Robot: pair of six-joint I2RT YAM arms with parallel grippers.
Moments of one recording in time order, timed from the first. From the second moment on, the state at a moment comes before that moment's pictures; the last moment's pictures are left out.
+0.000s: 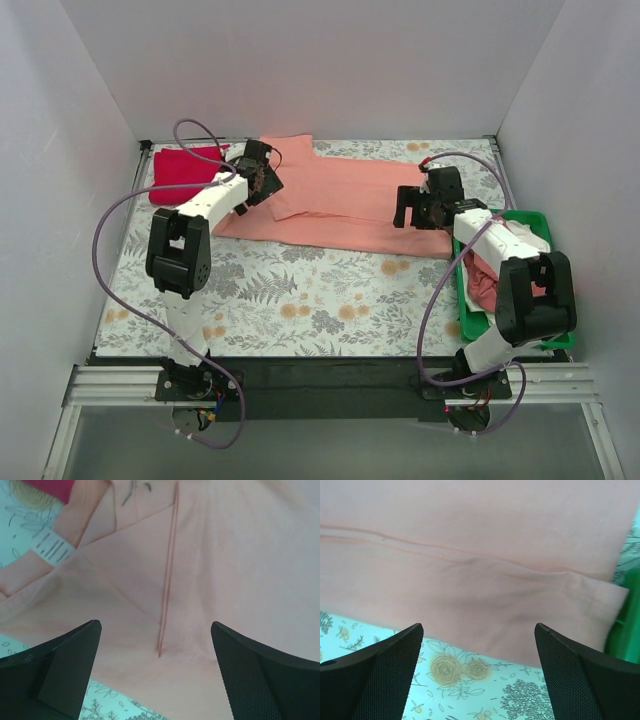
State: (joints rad) left arm -0.31 2.04 1.64 -0.56 -0.38 -0.83; right arm 0.21 1.57 1.06 -0.33 -0.05 0.22
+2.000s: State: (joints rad) left arm -0.27 0.92 0.70 -0.95 -0.29 -1.32; right arm 0.63 1.02 0.59 -0.38 -0.13 0.26
